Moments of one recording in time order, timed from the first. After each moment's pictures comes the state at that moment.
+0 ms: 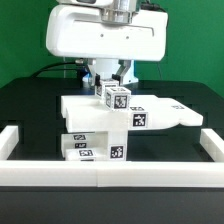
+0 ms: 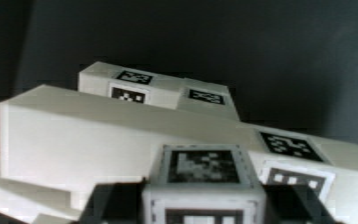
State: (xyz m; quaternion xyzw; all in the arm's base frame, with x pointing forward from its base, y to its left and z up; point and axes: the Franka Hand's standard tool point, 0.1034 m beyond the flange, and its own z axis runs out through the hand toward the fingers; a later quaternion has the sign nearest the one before) arm 0.540 -0.041 0.118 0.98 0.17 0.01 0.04
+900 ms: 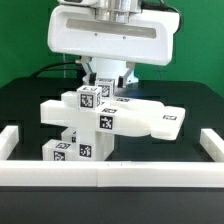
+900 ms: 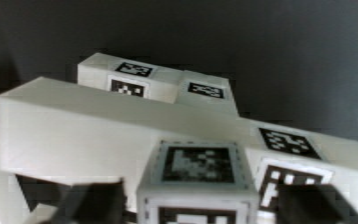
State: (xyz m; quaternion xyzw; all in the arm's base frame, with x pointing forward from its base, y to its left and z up) arm 0.540 -0.040 0.118 1.00 -0.08 0.02 0.04
